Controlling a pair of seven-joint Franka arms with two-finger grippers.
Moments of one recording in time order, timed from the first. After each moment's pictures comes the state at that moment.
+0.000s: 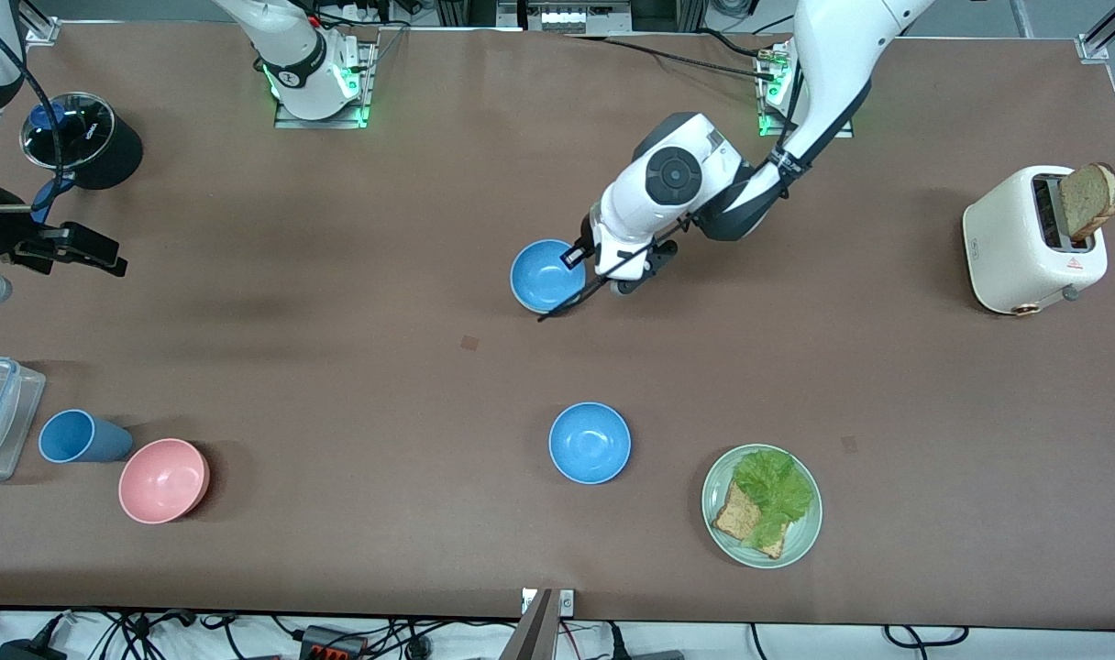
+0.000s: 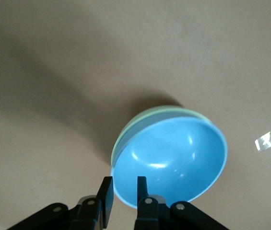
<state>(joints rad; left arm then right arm) -0.04 0.54 -0.75 -1.94 -0.01 2.45 -1.48 -0.04 0.10 -0.04 -1.63 0.01 1.69 -0.06</state>
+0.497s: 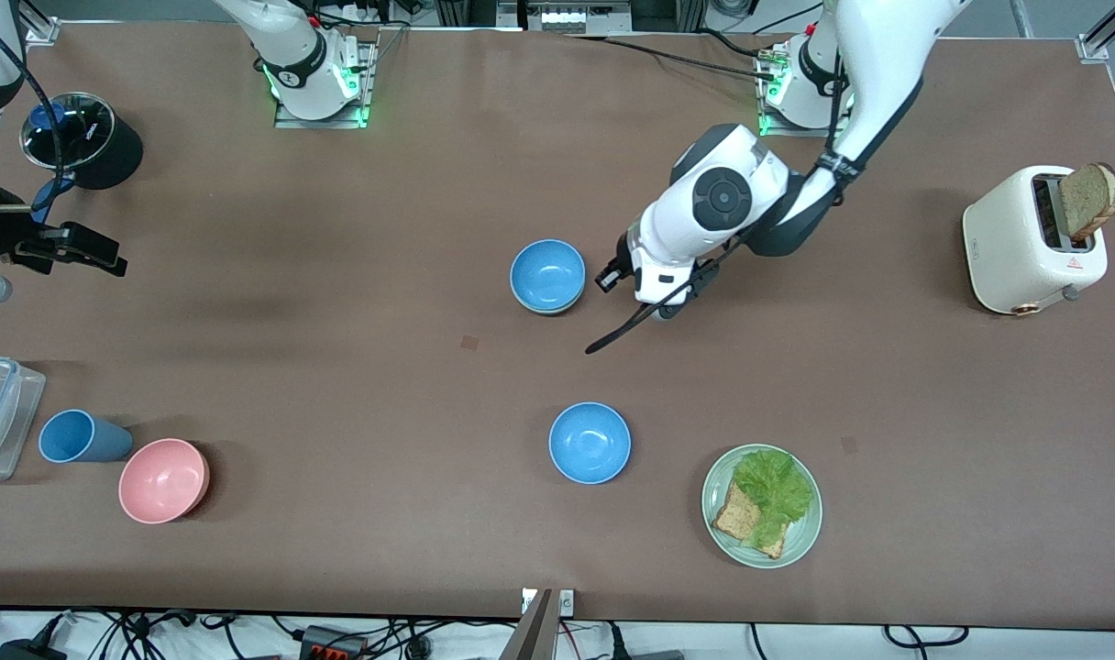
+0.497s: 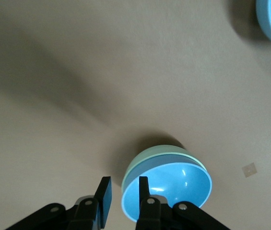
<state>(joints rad) 0.08 0.50 -0.77 -1.86 0.00 2.23 -1.40 -0.04 0.10 -0.04 -1.63 0.01 1.69 -0.06</state>
